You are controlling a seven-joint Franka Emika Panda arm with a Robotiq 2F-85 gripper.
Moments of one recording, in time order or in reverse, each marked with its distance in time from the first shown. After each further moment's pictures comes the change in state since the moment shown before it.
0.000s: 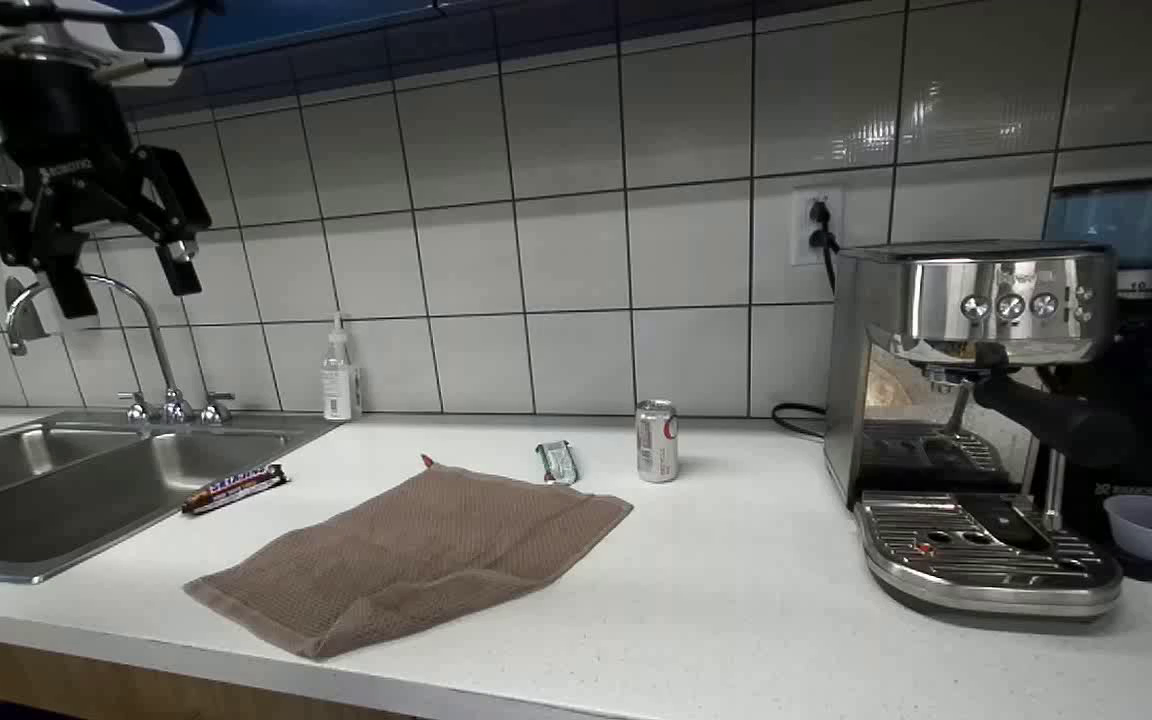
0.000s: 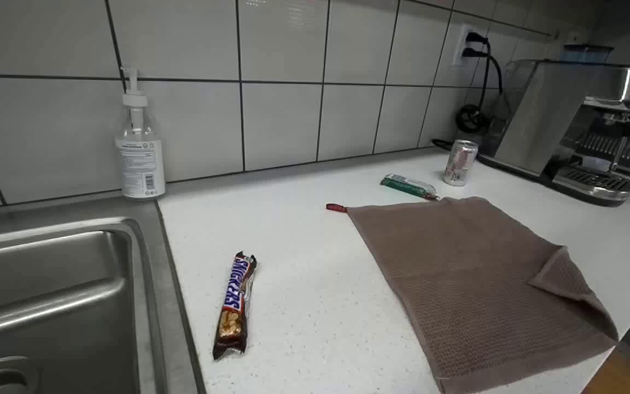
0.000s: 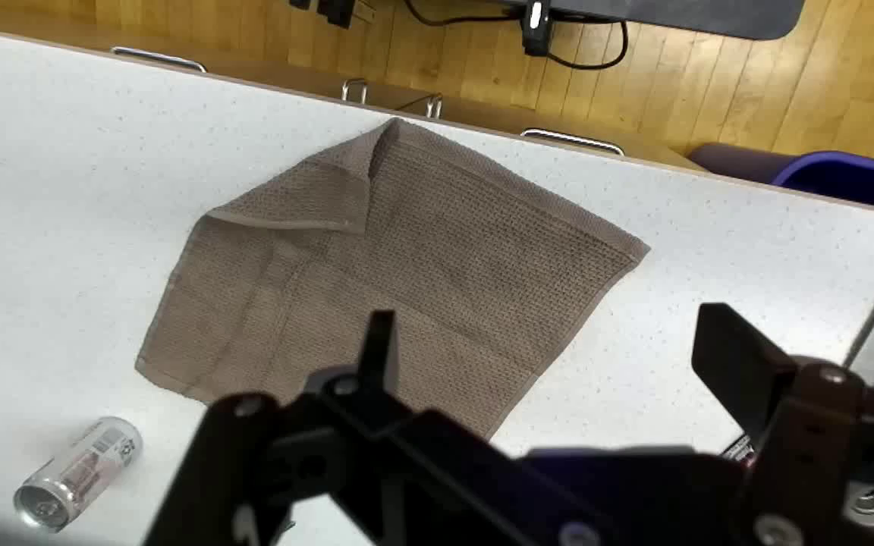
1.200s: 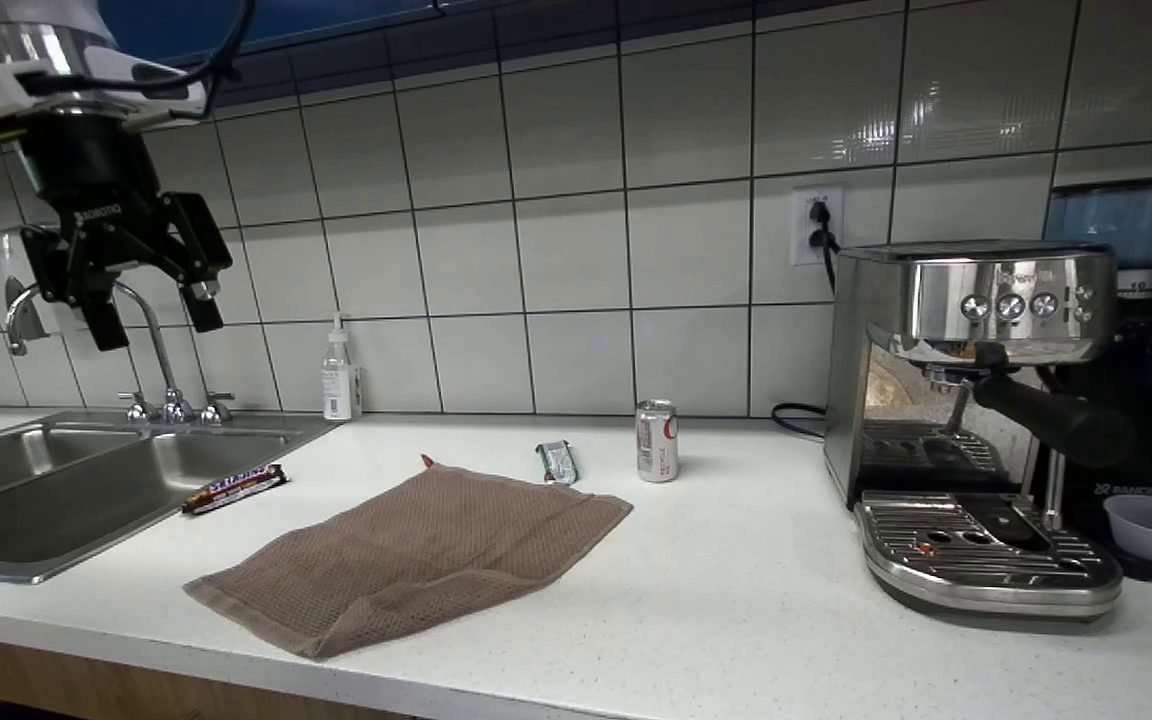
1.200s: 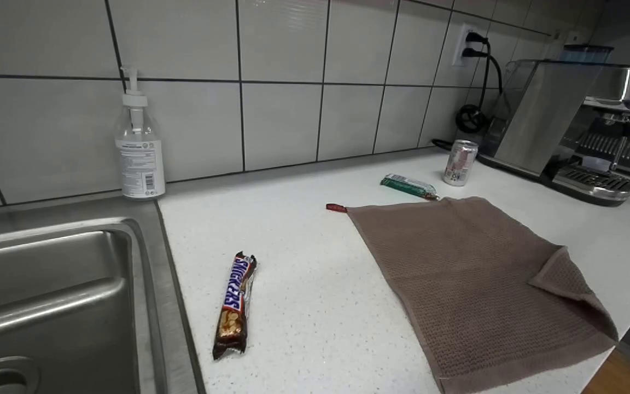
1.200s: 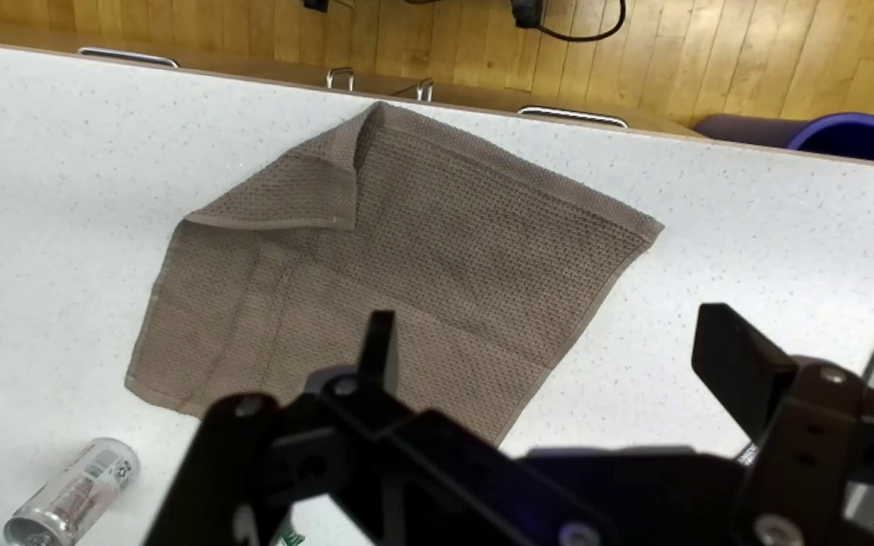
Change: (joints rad) arm -0.002 0.052 -0.001 -0.051 -0.001 0.117 0.066
